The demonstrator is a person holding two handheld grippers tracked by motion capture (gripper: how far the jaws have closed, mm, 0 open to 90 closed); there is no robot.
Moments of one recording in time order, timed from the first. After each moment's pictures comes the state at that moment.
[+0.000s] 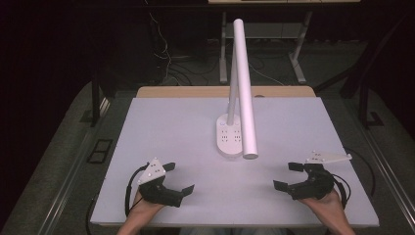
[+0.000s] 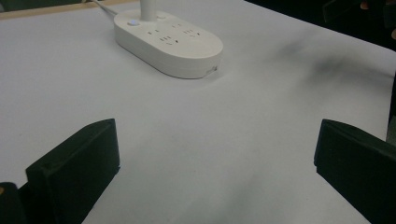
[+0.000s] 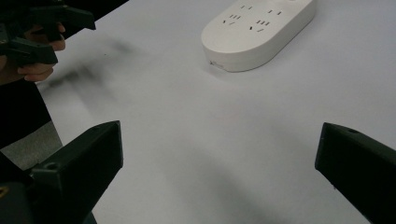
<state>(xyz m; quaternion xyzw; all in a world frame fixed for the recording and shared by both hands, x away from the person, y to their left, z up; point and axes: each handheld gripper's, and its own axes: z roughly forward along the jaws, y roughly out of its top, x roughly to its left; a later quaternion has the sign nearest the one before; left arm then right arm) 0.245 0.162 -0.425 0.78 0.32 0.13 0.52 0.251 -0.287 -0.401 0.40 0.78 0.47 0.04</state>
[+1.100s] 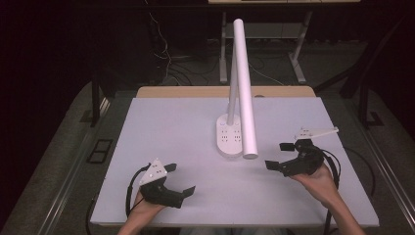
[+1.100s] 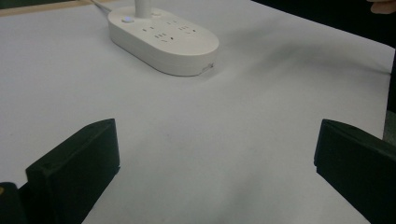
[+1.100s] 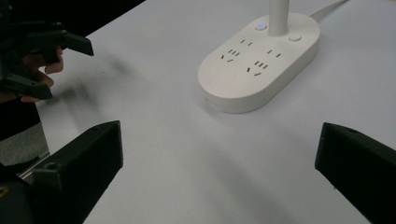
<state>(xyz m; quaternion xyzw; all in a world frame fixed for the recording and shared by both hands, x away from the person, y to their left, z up) 0.244 0.159 -0.426 0.79 0.31 0.12 0.52 0.300 -0.266 -0.369 0.38 0.80 0.46 0.04</state>
